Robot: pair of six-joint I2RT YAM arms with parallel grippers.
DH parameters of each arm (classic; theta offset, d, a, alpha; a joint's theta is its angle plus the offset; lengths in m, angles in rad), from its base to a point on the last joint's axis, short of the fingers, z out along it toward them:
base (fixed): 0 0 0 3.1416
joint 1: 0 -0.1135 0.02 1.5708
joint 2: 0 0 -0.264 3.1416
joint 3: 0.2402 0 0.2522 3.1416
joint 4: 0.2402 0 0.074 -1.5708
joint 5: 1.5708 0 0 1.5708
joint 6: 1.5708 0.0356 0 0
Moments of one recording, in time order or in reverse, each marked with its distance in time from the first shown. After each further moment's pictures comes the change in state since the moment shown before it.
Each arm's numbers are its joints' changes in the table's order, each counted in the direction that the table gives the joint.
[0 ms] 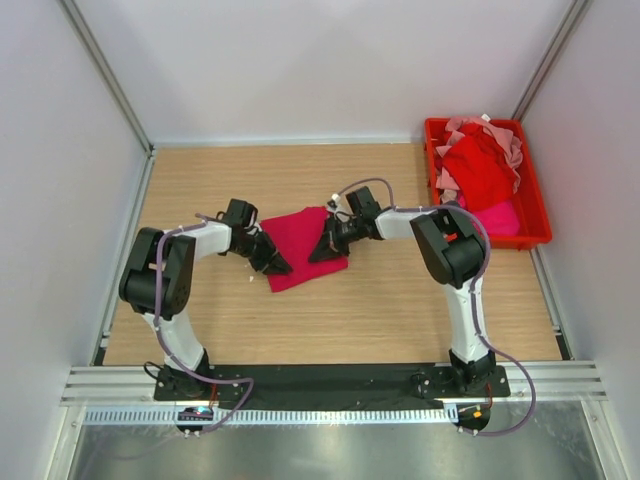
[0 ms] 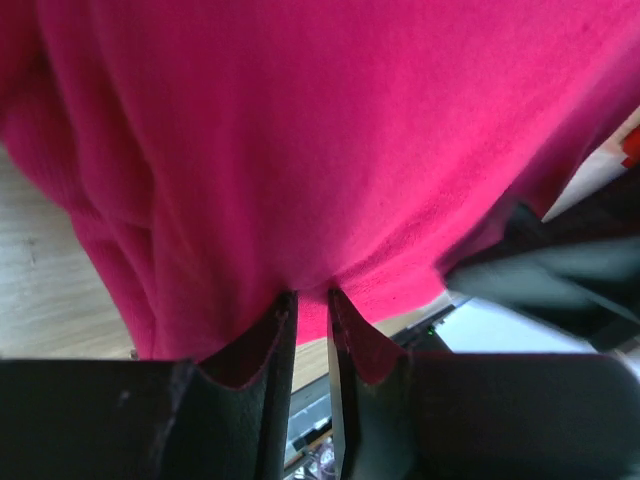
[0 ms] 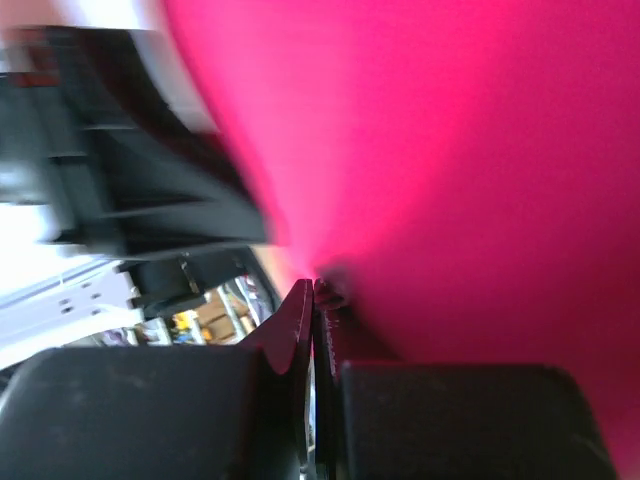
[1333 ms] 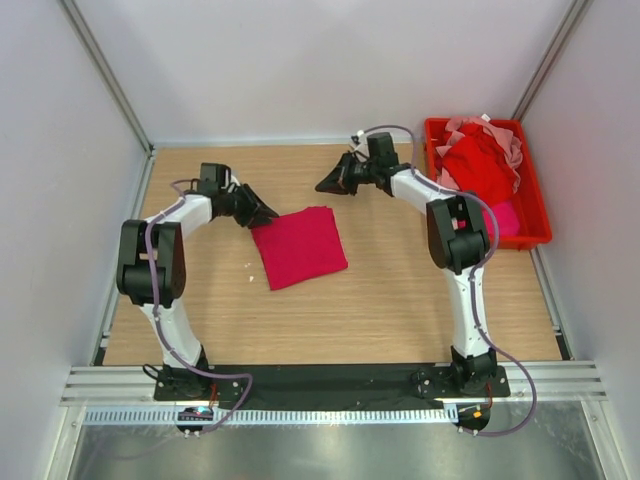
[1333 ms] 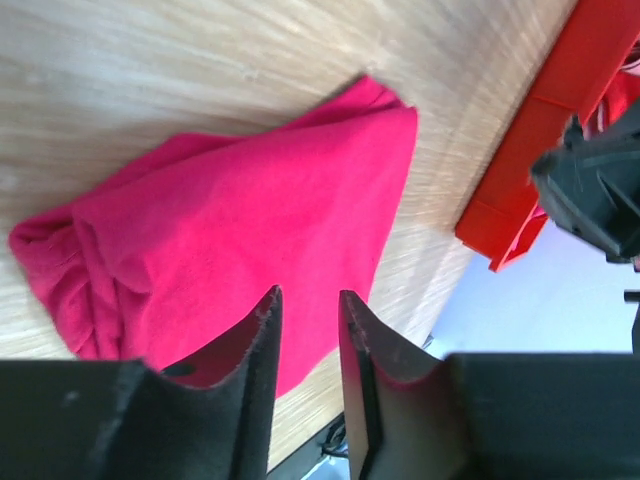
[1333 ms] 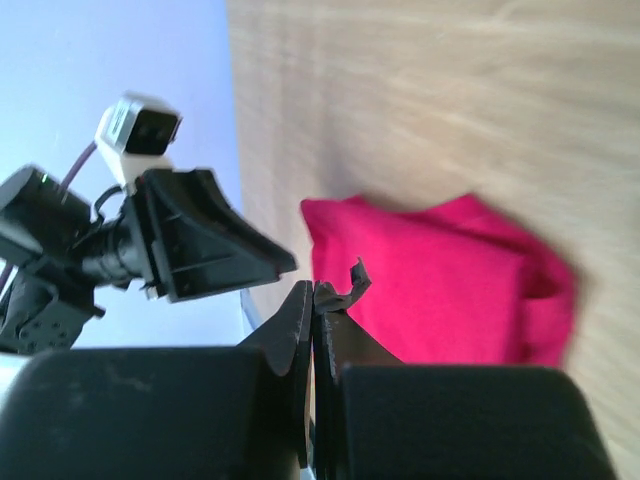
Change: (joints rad) left arm -0.175 0.088 0.297 -0.077 0.061 0.034; right arm 0.186 0.163 0.486 0.037 0.119 0.109
